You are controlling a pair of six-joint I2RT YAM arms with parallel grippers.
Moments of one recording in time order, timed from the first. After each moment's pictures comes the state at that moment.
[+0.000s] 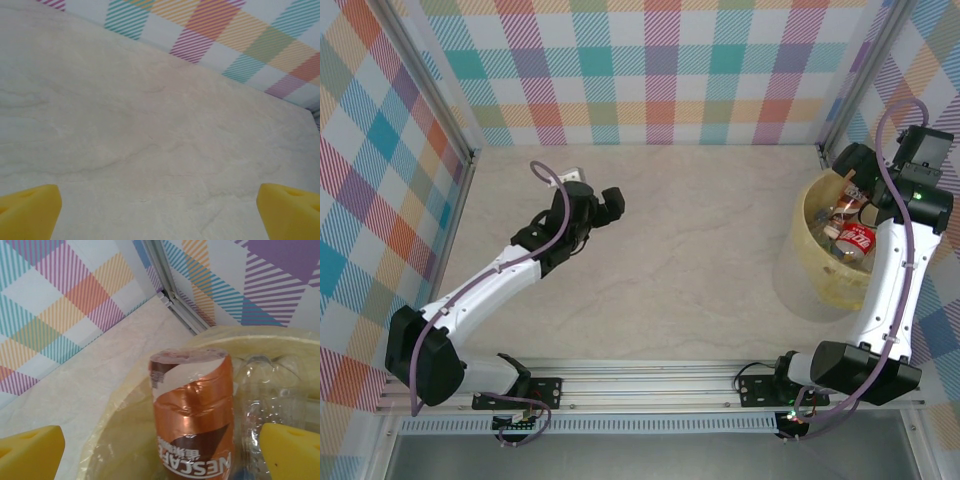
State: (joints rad) left arm -0.57 1.32 1.08 -0.30 -0.33 -0.68; right arm -0.35 1.30 1.70 -1.02 -0.06 0.33
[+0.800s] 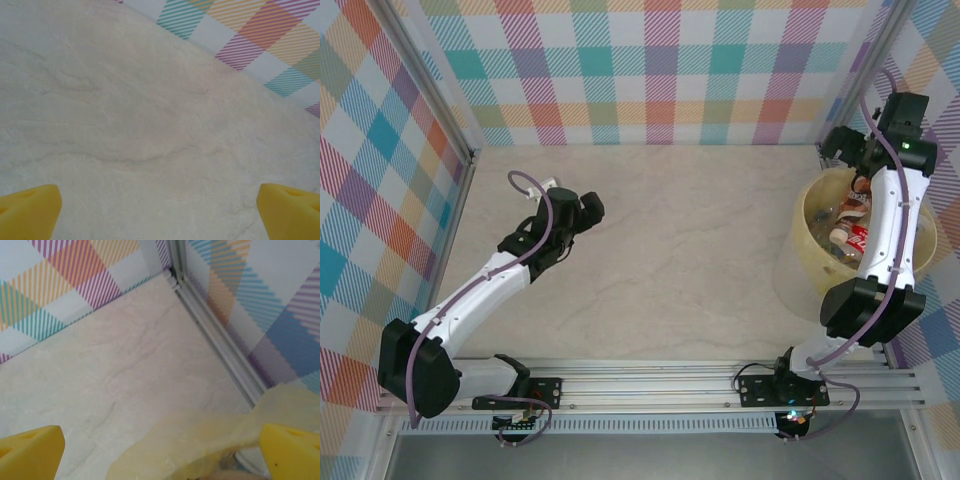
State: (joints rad) left arm -0.49 1.26 1.00 -0.35 -0.36 -0.76; right arm -0.30 1.63 1.91 -1.09 -0.06 0.22
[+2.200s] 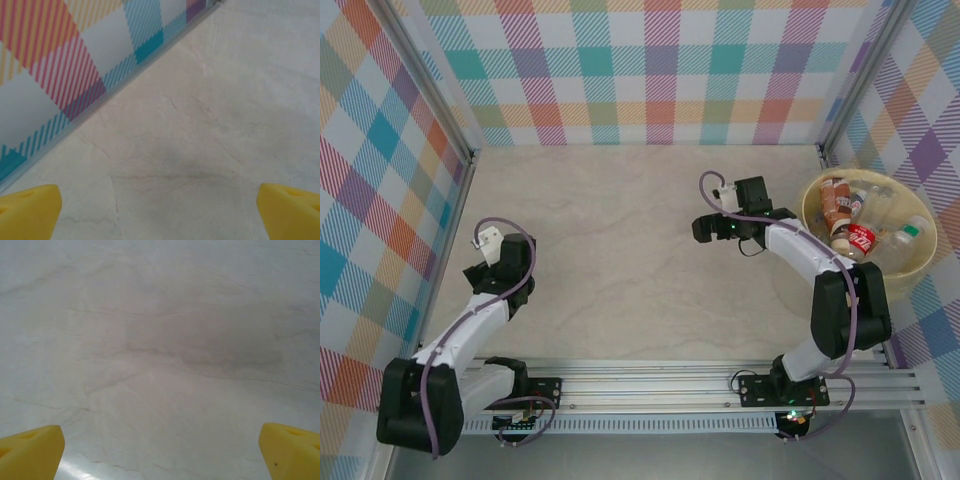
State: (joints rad) left arm -0.15 1.09 0.50 -0.15 -0.77 -0.44; right arm 0.25 1.56 1.05 -0.39 -0.21 0.02
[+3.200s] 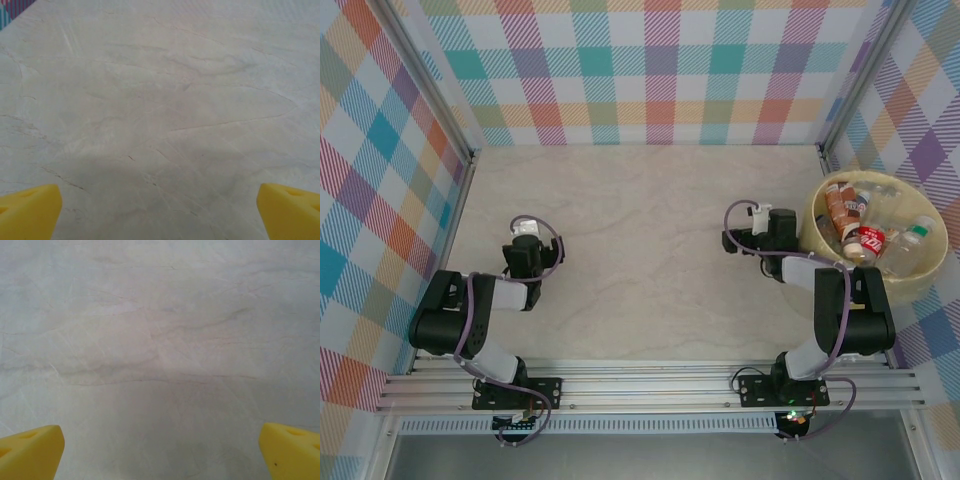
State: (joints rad) left arm -0.11 1.57 0.40 0.68 -0.29 -0.14; right arm 0.04 1.53 0.58 0.33 -0.20 -0.03
